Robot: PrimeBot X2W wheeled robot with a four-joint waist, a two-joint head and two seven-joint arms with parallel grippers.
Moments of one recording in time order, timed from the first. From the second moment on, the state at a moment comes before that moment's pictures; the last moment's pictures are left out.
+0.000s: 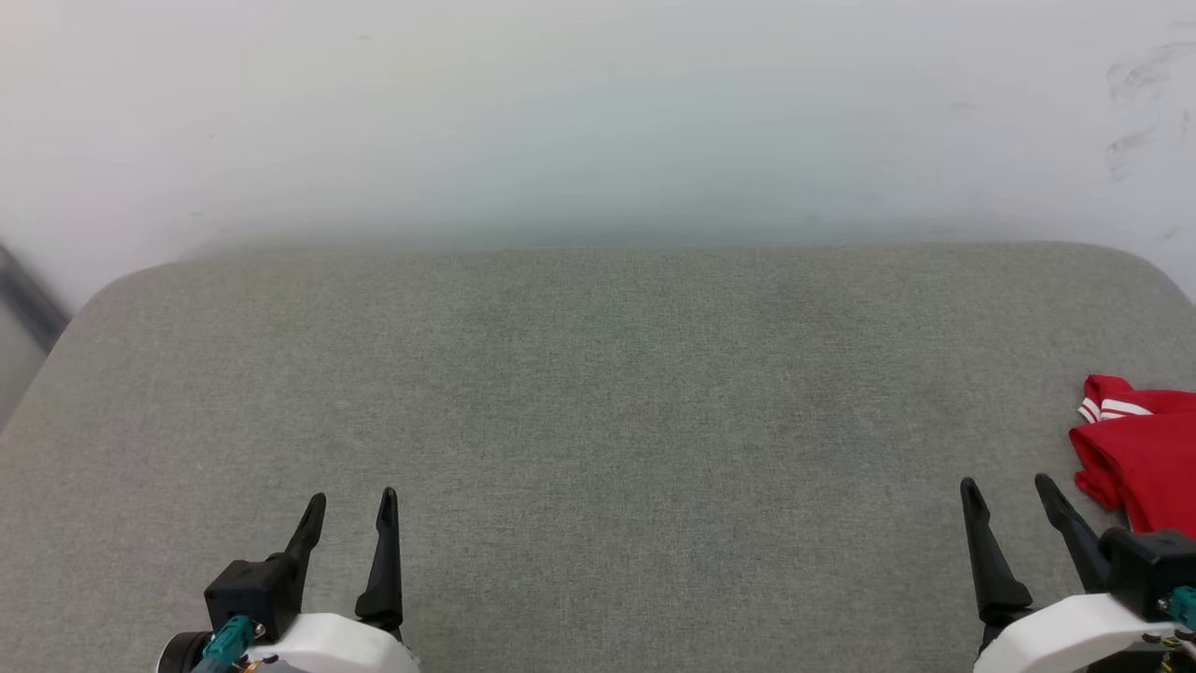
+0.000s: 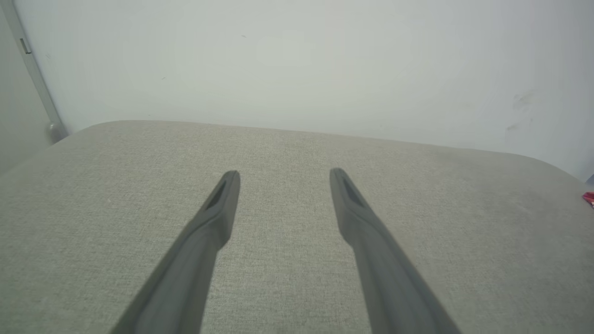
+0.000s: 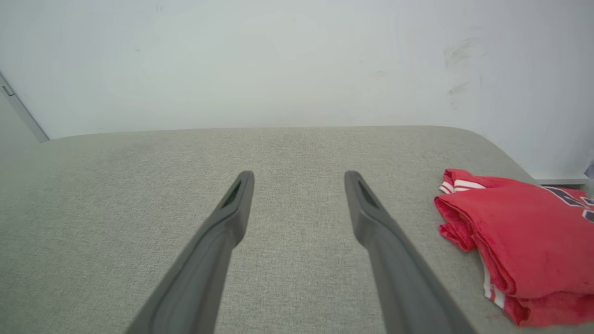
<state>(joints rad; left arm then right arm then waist) -0.01 0.31 -0.31 0.16 -0.52 0.17 -0.26 0.09 -0.07 -0.08 -0.03 0.14 0.13 0.04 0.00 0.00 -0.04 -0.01</state>
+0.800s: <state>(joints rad) 0.00 0.31 -0.31 0.17 -0.50 0.17 -0.26 0.15 -0.06 -0.05 -0.15 0.10 0.13 0.06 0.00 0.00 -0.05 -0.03</state>
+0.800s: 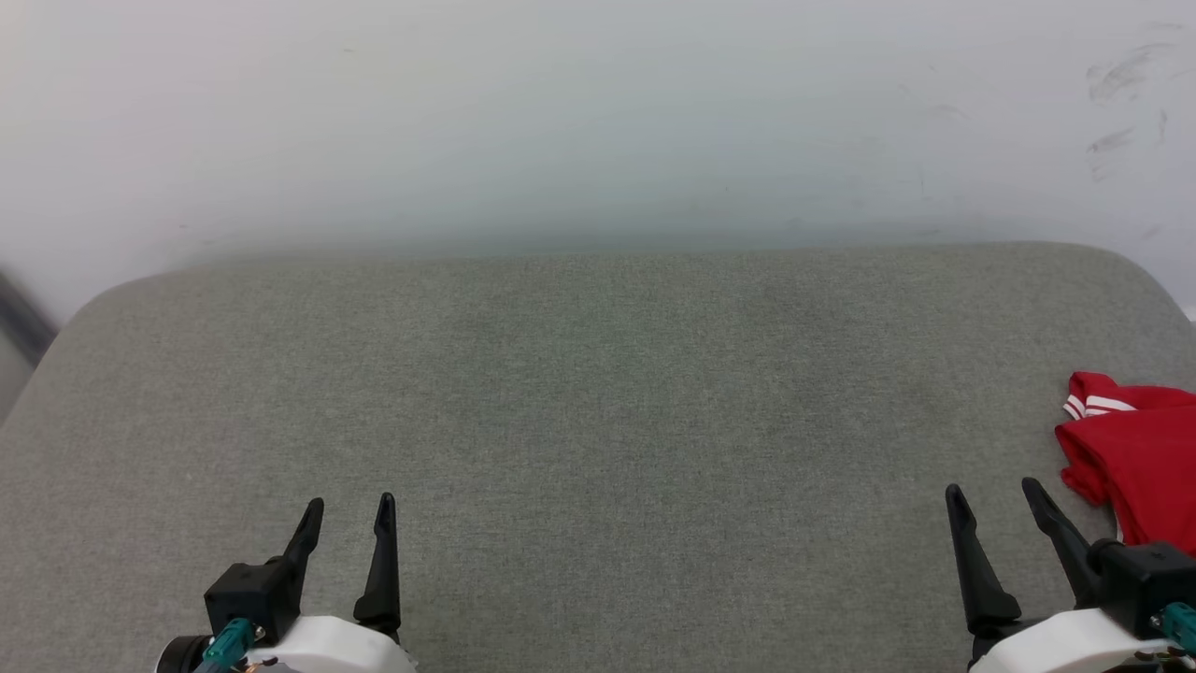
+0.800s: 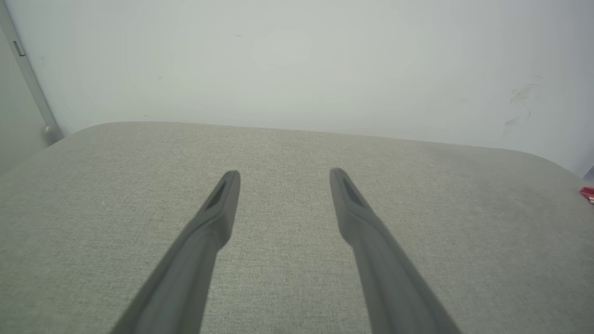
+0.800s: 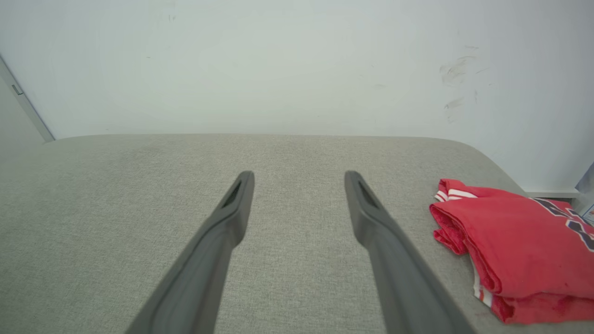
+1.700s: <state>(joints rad) 0.00 0.23 -0.21 0.21 -0.81 0.09 -0.16 0.11 -0.06 -0.05 -0.02 0.52 0.13 0.06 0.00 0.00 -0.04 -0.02</state>
